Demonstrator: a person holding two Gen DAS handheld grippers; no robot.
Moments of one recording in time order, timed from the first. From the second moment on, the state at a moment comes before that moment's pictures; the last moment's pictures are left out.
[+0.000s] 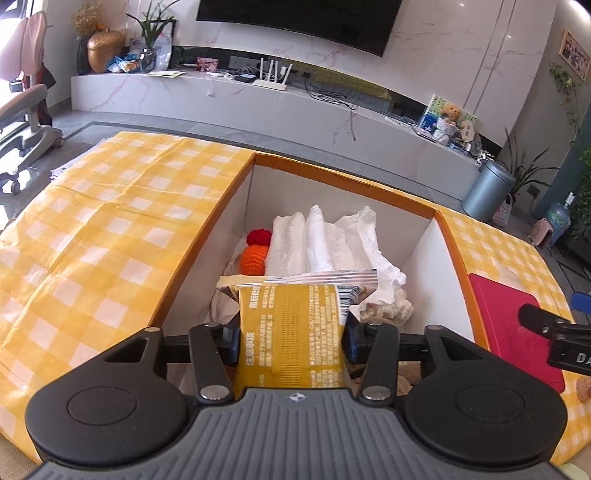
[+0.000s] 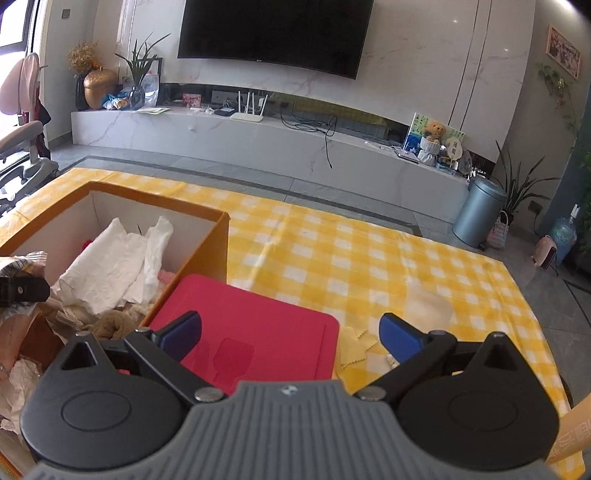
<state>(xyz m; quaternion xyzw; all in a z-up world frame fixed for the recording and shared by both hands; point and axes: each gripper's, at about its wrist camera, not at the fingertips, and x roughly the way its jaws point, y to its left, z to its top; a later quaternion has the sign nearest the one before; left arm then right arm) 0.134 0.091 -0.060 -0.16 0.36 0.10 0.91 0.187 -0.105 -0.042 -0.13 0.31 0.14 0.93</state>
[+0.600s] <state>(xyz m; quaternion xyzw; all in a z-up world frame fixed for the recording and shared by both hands) 0.097 0.075 -0.011 -0.18 0.26 0.12 0.94 0.176 -0.130 -0.023 -0.15 0.28 0.12 0.94</state>
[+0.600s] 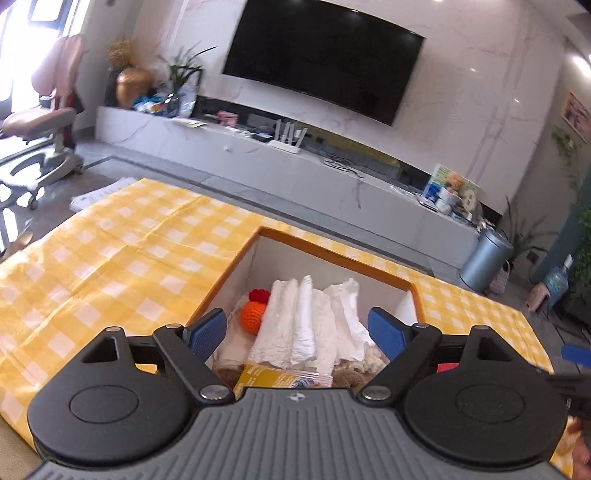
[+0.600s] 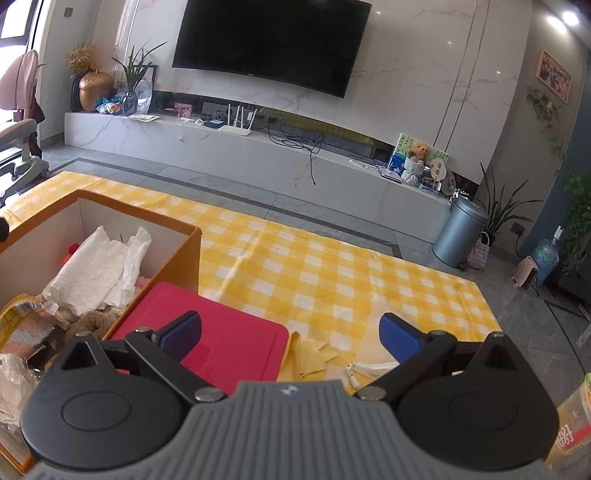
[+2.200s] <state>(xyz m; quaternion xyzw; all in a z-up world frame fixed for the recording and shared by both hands) 0.176 -0.198 -0.036 0.13 0.33 -0.08 0.93 0.250 -0.327 -0.084 0.10 0.42 0.03 0.90</state>
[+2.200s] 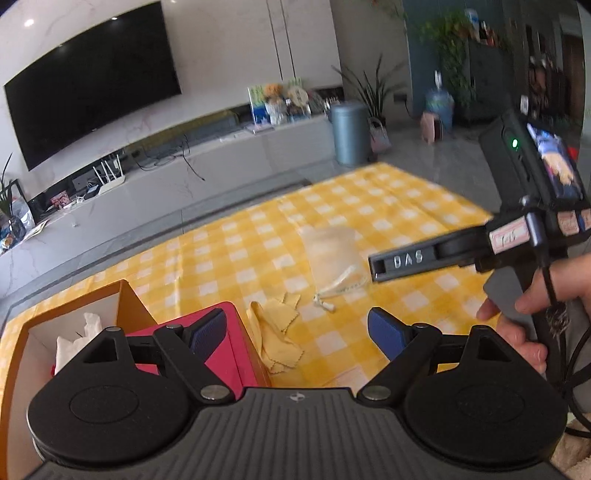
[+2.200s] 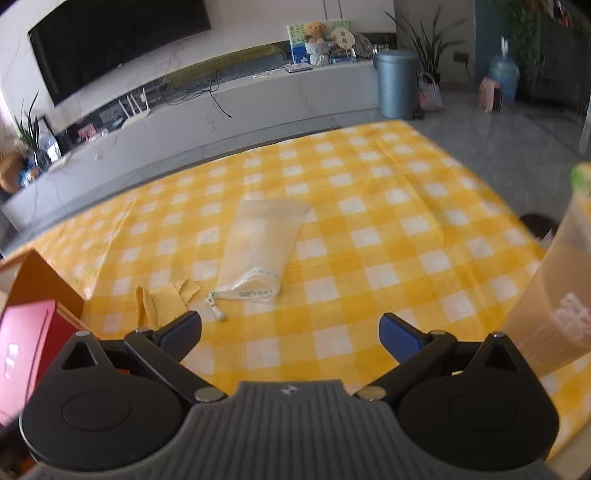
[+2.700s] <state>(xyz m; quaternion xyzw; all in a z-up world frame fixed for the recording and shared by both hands) 0.288 -0.189 -0.044 0.16 0.49 -0.16 0.84 0.301 -0.297 -0.100 0.09 0.43 0.03 0.90</state>
